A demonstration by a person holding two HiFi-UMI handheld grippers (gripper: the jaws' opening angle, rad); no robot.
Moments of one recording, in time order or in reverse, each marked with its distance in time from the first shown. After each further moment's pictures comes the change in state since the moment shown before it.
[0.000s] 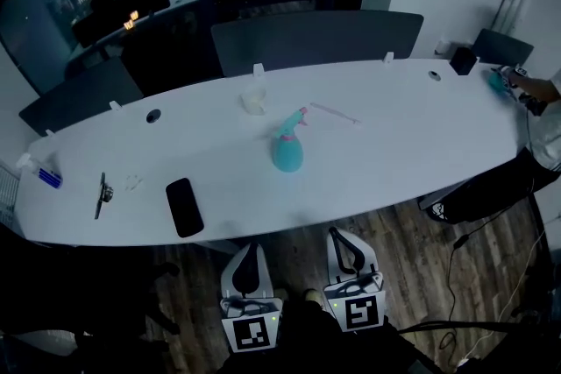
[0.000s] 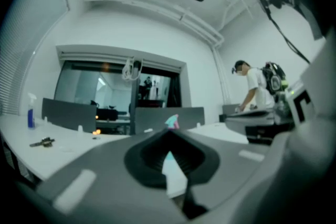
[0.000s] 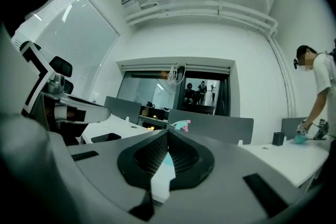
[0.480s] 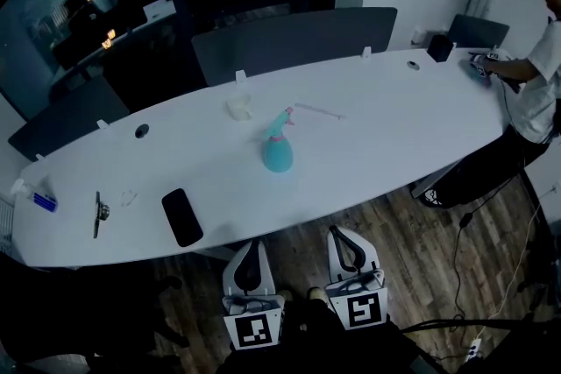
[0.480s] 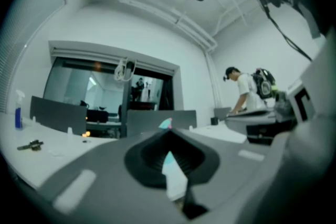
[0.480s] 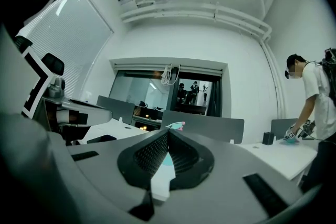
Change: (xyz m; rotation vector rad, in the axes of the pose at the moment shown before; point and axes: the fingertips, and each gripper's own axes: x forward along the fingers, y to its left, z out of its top) left arm -0.001 -0.002 0.008 0.001 -0.026 -0.108; right arm -0.016 0.005 0.015 -0.002 -0.015 -0.096
